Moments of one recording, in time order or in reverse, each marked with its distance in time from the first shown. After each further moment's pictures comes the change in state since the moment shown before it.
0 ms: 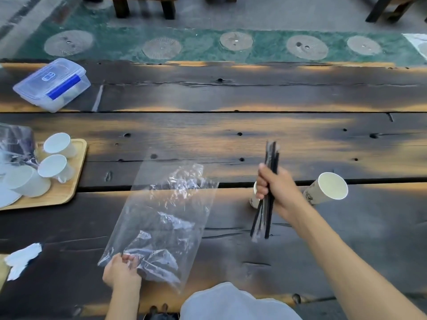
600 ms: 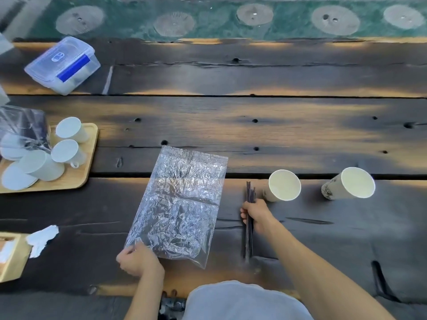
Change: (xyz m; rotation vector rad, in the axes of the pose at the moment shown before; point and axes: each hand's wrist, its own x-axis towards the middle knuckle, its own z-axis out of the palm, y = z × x) left_hand -0.023 -0.021 0.015 0.438 0.343 0.270; right_hand 0.054 0.142 0.001 -0.395 0.224 0.427
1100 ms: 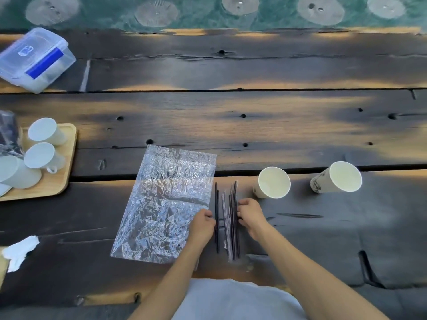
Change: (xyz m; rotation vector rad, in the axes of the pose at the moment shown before) left_hand -0.105 -0.020 0.091 0.763 -1.093 0.499; right_hand 0.002 0.015 -0.003 -0.032 0.085 -0.013
